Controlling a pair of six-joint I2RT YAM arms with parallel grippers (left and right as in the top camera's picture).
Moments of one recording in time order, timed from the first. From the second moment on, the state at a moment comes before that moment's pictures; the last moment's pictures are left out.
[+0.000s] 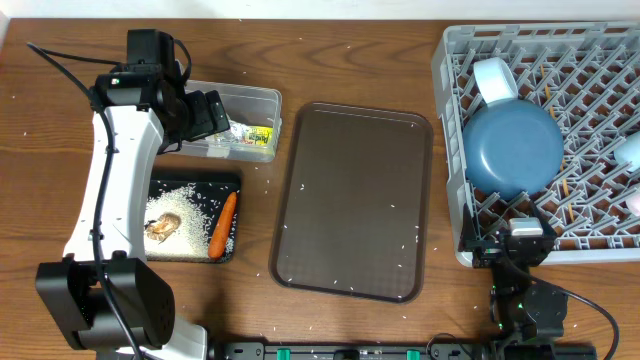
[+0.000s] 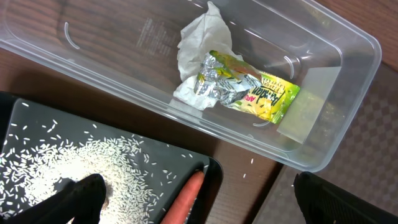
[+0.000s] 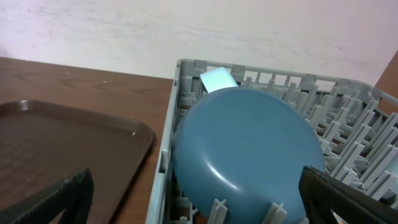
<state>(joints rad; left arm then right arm) 0.04 1.70 1.56 -1.10 0.04 -0.30 0.03 0.01 0.01 -0.07 0.02 -0.10</state>
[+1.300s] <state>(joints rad) -0.04 0.17 0.39 -0.10 -0.09 0.03 0.03 0.01 0.01 -0.07 0.02 -0.10</state>
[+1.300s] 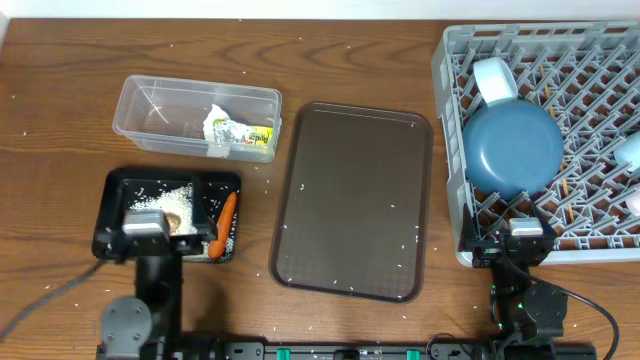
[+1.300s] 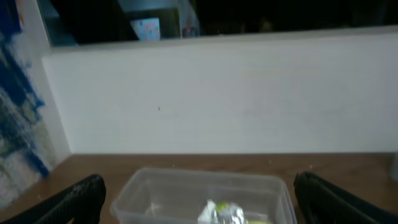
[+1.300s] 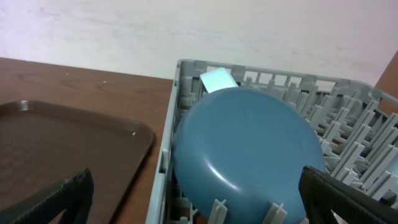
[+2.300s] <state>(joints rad) -0.04 0.01 0.02 -0.11 -0.06 -0.02 0.03 0.01 0.01 -0.07 0.02 -0.10</state>
